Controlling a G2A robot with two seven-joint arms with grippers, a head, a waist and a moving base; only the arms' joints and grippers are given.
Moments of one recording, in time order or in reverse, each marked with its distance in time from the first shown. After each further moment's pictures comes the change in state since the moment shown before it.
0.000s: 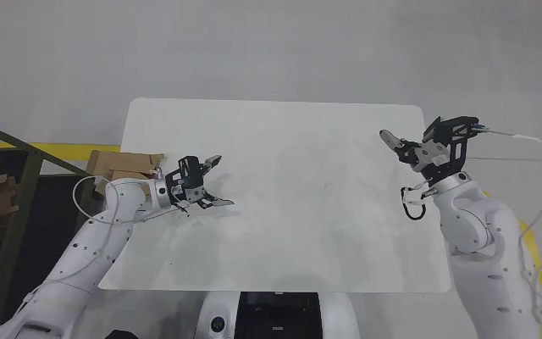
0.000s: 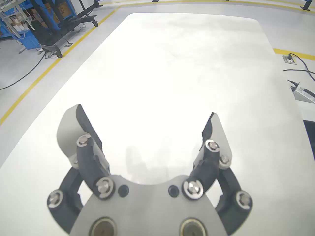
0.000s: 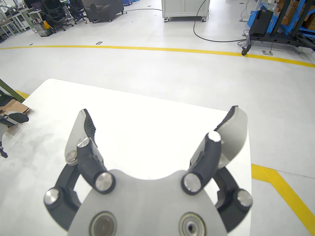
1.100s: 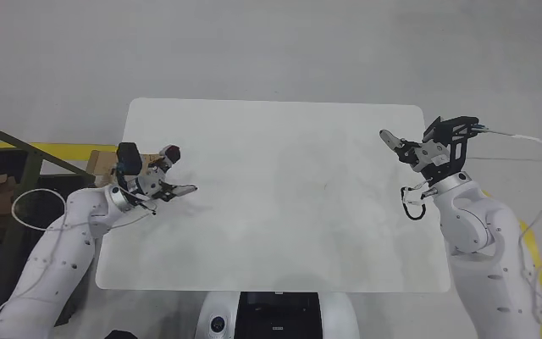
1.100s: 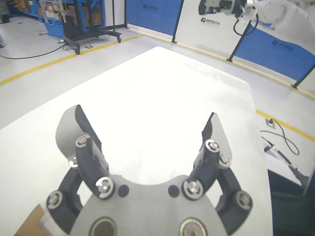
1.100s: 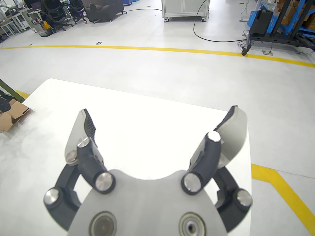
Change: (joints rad) left arm 0.143 0.090 -0.198 0.068 -0.521 -0.136 -0.058; right arm 0.000 0.000 0.000 0.000 0.000 0.000 0.000
